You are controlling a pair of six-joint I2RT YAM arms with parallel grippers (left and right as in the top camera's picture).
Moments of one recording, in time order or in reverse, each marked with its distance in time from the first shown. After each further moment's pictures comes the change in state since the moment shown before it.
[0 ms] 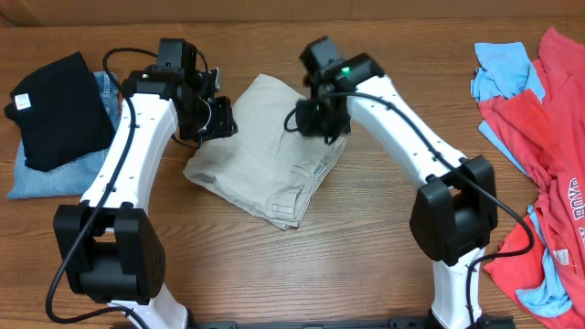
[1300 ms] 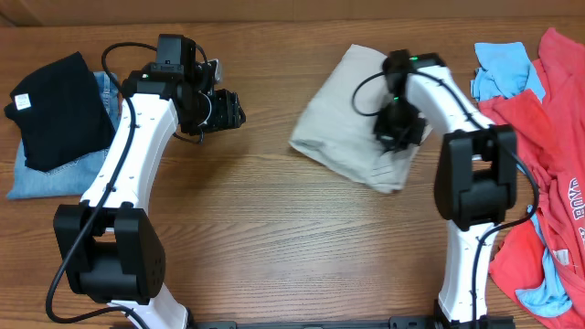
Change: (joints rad) left arm 0.000 0.000 -0.001 0.098 0.000 -0.006; right arm -0.286 0.166 -0.103 -0.162 0.209 0.115
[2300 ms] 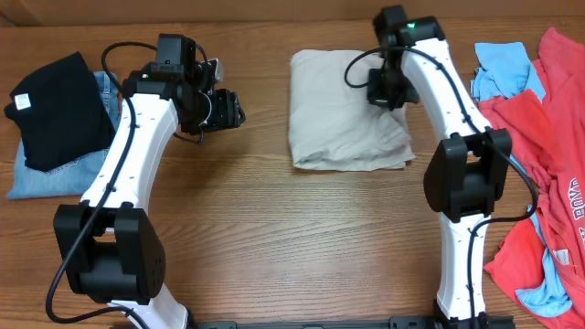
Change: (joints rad) left arm 0.000 0.000 0.000 0.007 0.000 0.000; right arm -0.017 0.081 0.417 -0.107 0.106 -0.174
